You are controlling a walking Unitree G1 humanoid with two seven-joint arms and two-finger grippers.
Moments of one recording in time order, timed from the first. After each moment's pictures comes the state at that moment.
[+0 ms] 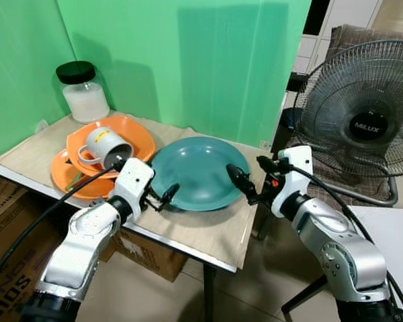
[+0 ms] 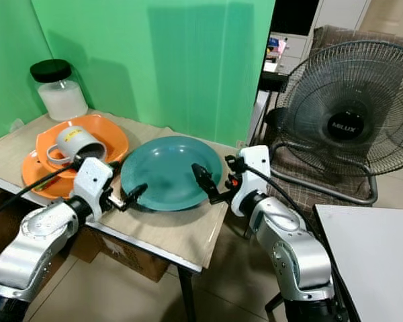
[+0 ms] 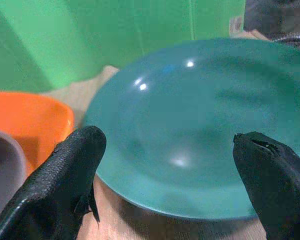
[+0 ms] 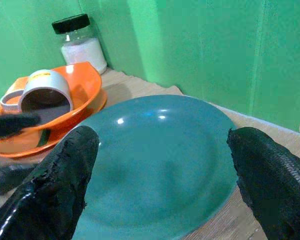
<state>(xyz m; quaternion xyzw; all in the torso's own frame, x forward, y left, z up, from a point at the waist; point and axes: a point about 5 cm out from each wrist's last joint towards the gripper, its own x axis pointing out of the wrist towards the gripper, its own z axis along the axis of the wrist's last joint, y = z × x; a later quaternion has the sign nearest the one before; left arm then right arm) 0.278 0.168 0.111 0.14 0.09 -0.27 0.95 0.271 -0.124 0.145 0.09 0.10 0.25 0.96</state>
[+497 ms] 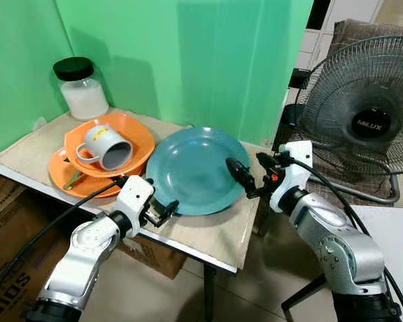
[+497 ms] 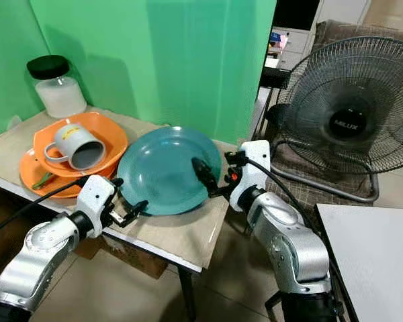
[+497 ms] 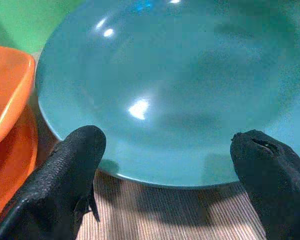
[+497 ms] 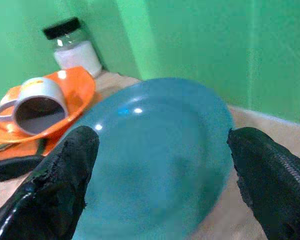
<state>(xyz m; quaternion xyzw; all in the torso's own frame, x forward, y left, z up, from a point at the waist) 0.268 0.171 0.085 0.14 0.11 -0.29 0.94 0.279 -0.124 0.146 0.12 0.11 0.23 0.96</state>
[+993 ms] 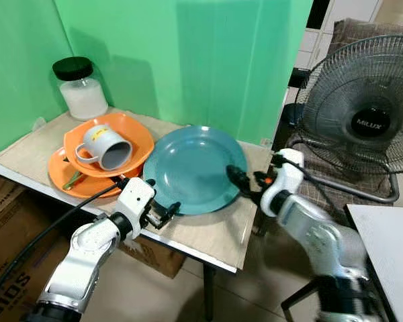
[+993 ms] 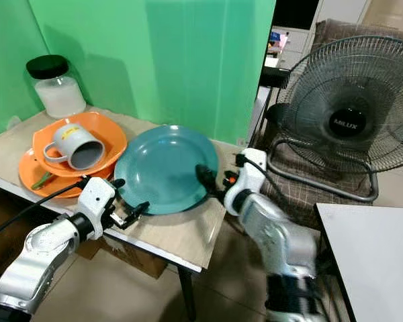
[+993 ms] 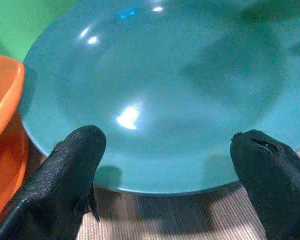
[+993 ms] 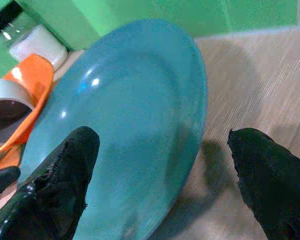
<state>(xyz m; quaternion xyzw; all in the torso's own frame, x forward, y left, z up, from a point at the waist) 0.265 0.169 0.085 0.14 0.10 -0.30 0.94 0.297 -0.114 0.115 0.23 0.22 0.17 0.93</state>
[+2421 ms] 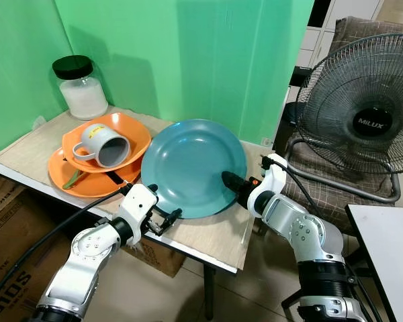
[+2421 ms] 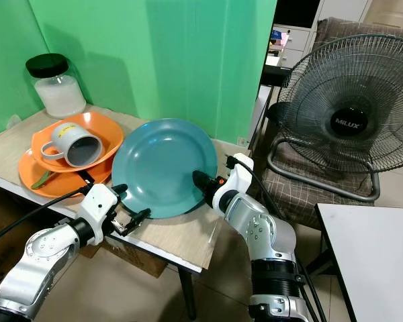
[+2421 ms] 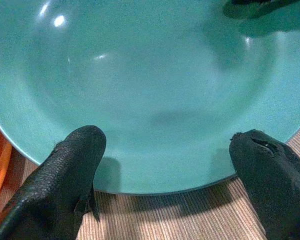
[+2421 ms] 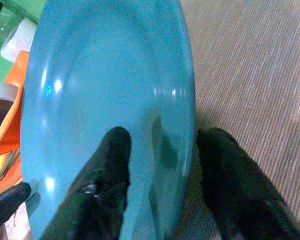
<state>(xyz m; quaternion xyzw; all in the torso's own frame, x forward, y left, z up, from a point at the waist) 0.260 0.168 0.079 0.16 0.11 -0.32 0.93 0.306 -0.098 0.098 0.29 0.27 0.15 0.90</state>
